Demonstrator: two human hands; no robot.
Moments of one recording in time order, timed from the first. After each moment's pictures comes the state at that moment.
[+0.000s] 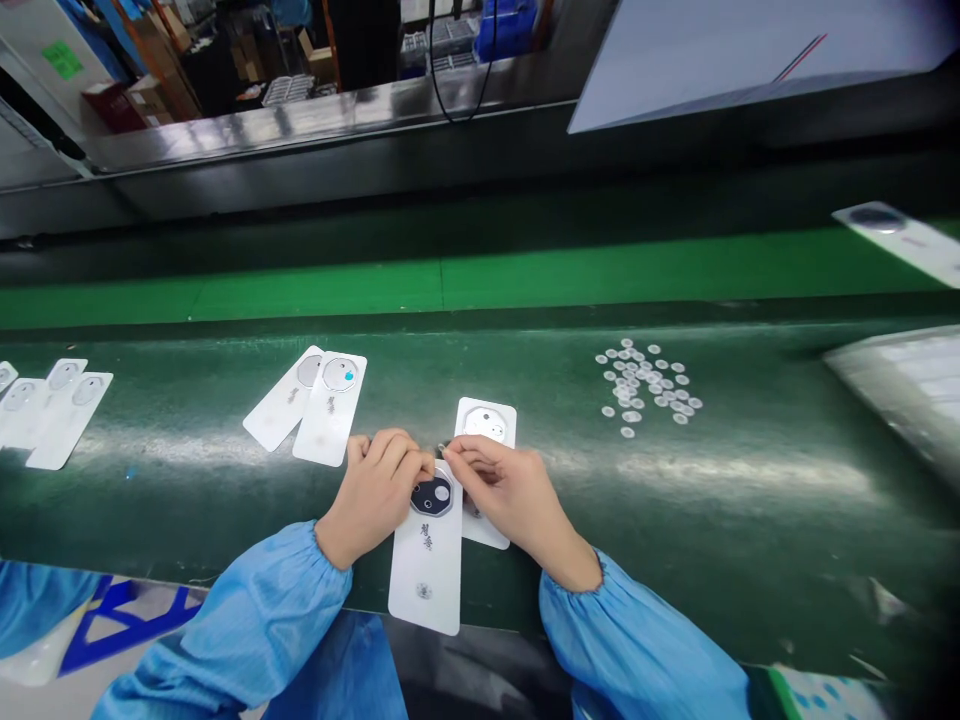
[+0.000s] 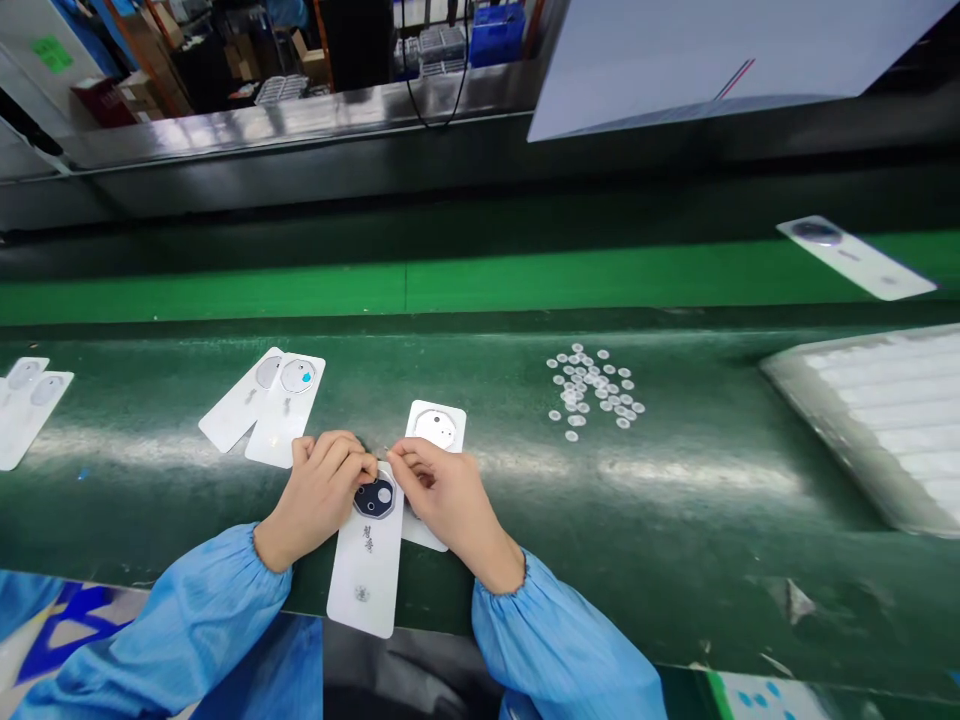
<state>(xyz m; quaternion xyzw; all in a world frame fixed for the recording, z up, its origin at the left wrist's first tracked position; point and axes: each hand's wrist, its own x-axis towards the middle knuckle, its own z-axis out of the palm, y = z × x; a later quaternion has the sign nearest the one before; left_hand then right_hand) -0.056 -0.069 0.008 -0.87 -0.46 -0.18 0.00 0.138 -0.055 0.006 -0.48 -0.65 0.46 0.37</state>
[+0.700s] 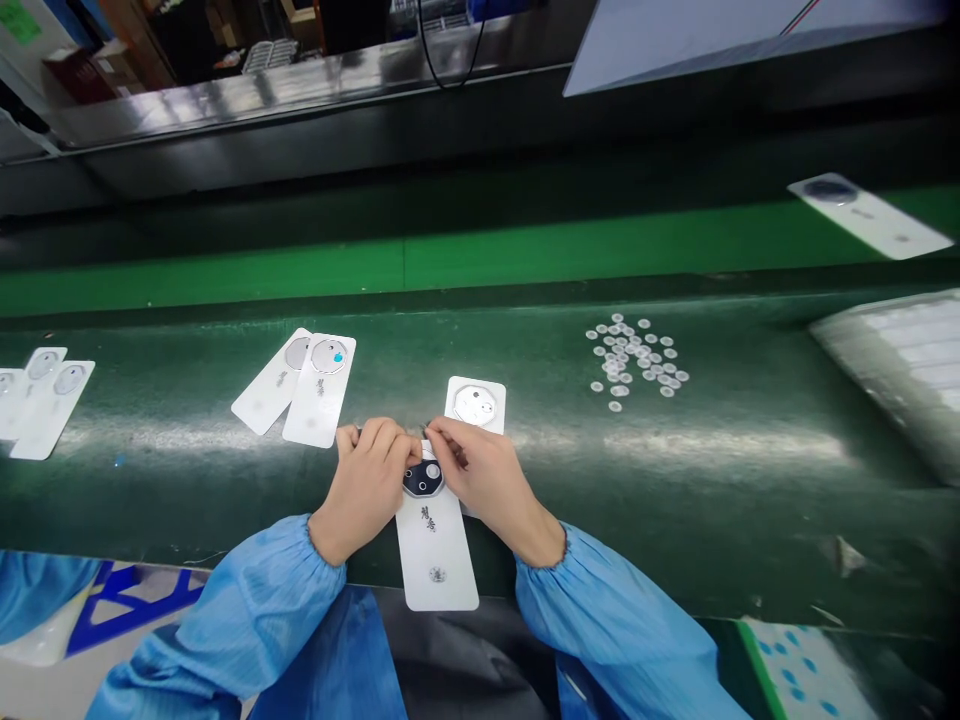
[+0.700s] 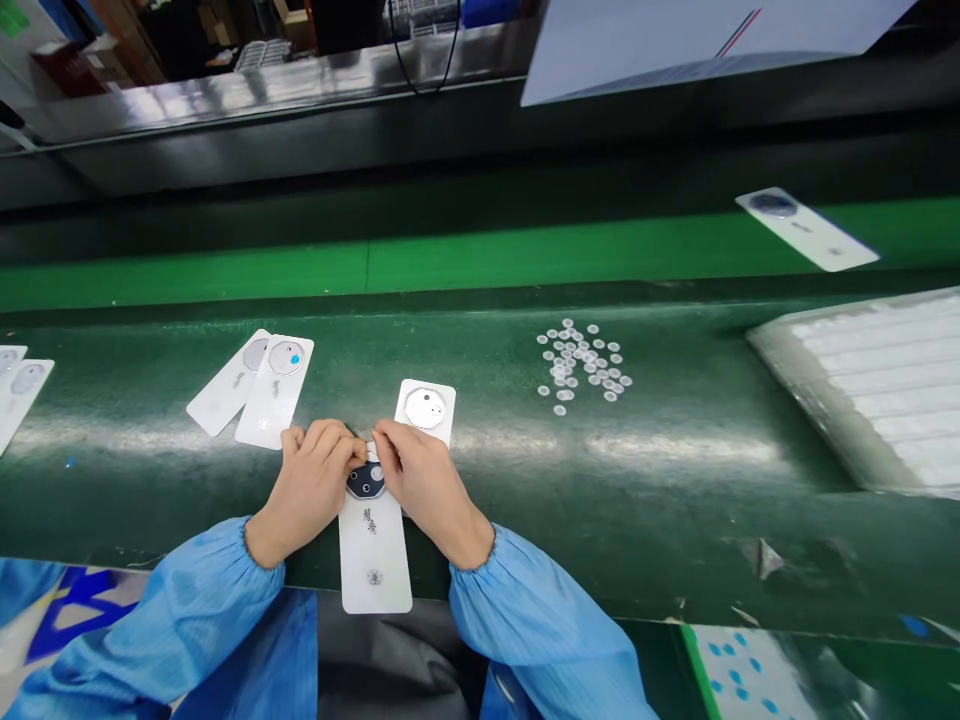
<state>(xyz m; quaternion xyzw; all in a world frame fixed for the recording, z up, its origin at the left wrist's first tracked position) -0.050 -0.080 0.013 -0.86 -0.50 -0.13 -0.02 0.123 -0.059 -0.001 -0.49 -0.75 0.28 0.33</state>
